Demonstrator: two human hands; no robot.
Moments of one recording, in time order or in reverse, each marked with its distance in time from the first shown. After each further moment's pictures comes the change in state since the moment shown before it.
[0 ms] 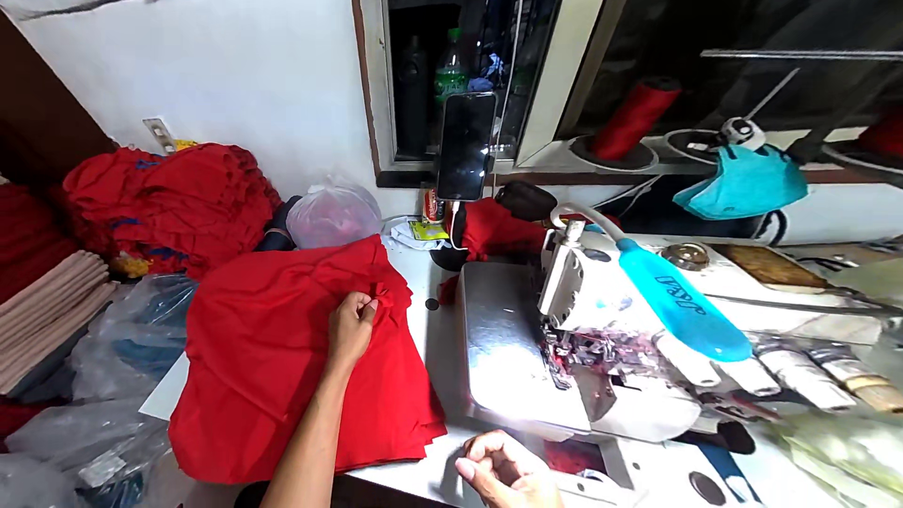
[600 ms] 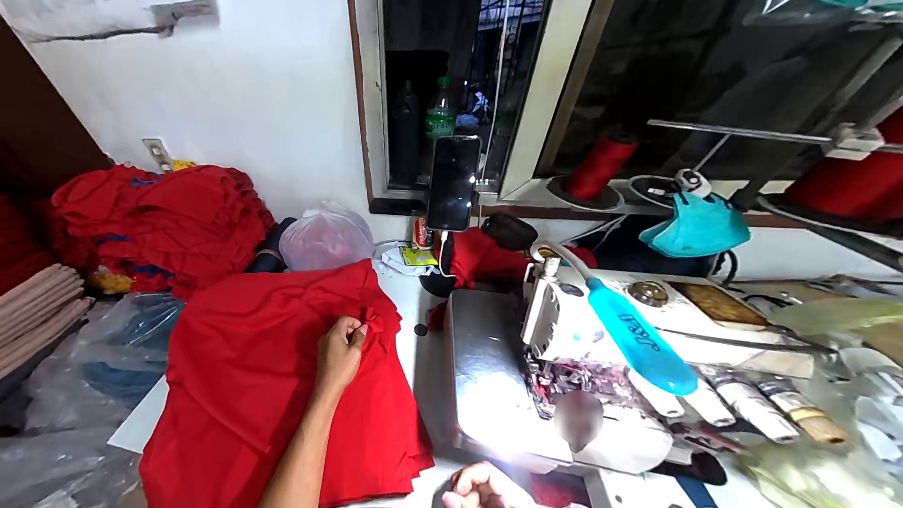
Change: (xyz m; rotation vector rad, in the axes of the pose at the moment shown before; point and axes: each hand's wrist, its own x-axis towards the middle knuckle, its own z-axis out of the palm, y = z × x) left_hand 0.003 0.000 0.000 -0.001 -0.043 0.001; right_hand 0.002 0.005 -0.004 -0.035 -0.012 -0.025
